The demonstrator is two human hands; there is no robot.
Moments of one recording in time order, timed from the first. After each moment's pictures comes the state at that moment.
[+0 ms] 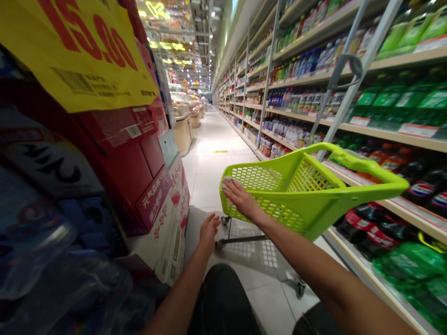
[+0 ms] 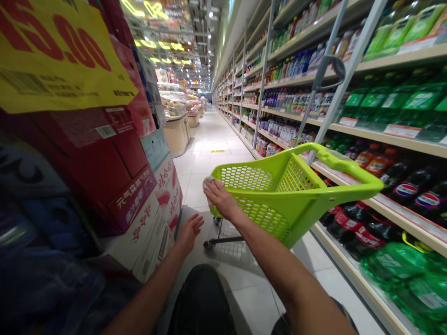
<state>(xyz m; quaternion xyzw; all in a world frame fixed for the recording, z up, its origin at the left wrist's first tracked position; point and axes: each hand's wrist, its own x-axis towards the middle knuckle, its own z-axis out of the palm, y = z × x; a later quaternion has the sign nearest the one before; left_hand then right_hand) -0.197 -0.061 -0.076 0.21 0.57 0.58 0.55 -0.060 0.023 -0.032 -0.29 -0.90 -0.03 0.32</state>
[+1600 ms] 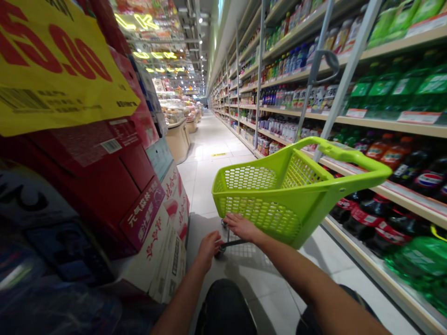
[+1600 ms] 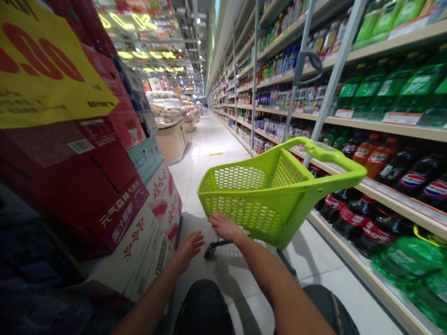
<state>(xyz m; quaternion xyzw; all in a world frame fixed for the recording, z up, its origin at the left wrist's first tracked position) -0.202 -0.060 -0.093 0.28 0.65 0.45 0.54 -0.058 0.032 -0.109 -0.25 -0.95 -0.01 0.18</state>
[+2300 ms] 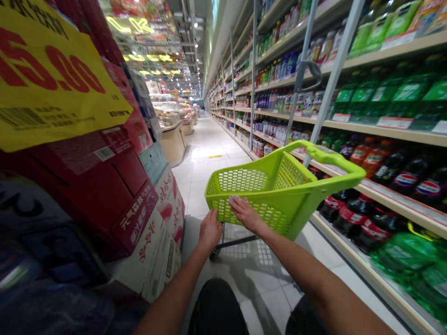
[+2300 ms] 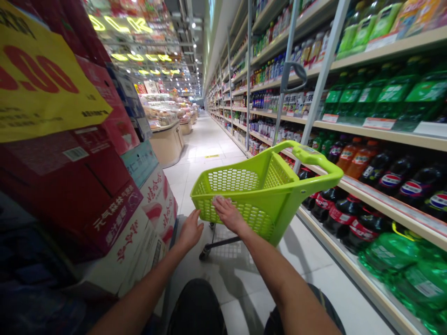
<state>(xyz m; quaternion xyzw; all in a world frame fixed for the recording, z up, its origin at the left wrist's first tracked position) -0.175 -0.026 -0.057 0.69 0.68 0.25 0.08 -0.003 0.035 -0.090 -0.30 -0.90 -0.19 0.26</state>
